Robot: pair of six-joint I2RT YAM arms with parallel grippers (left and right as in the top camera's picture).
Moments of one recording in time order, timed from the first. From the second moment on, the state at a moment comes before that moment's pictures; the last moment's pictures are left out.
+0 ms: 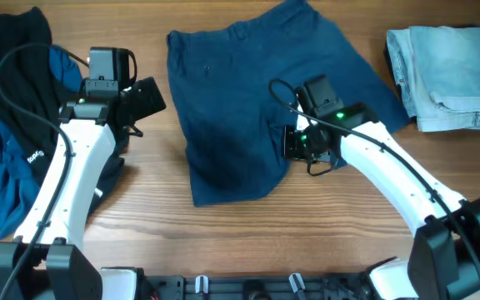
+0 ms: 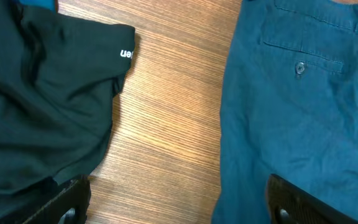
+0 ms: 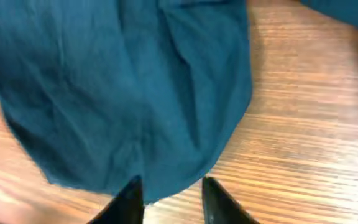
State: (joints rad) left arm -0.06 1.52 1.21 -0.72 -0.09 -0.43; right arm 0.41 1.62 1.11 -0.82 -0.23 0.49
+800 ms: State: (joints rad) left arm -0.06 1.52 1.21 -0.76 -0.09 -0.42; right arm 0.40 1.48 0.92 -0.69 -0.20 0.49
